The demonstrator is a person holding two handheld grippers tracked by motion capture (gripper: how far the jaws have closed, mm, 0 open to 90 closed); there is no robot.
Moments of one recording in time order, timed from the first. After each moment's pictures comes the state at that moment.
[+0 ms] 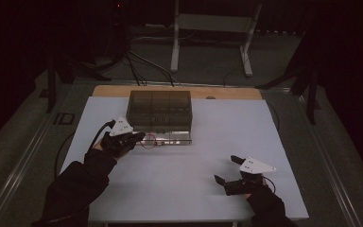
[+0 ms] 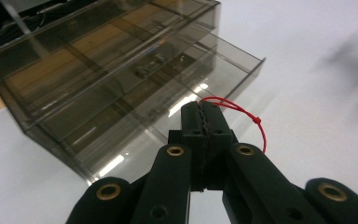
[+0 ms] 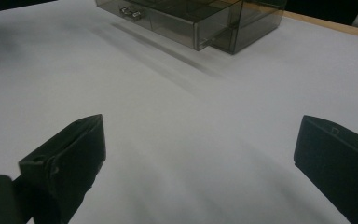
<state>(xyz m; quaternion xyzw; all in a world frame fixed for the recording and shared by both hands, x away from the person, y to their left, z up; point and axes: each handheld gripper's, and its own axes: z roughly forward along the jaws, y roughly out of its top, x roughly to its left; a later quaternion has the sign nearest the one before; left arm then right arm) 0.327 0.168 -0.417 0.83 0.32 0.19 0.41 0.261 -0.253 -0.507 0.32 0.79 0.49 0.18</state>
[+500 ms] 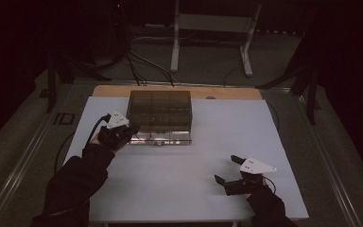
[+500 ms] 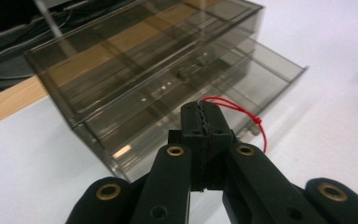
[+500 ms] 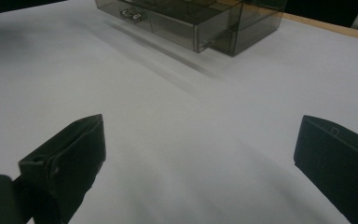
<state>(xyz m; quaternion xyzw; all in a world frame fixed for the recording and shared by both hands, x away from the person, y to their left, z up) 0.345 0.178 -0.418 0.82 0.36 0.22 0.40 0.260 -0.253 -0.507 0.32 0.79 0.49 0.18</state>
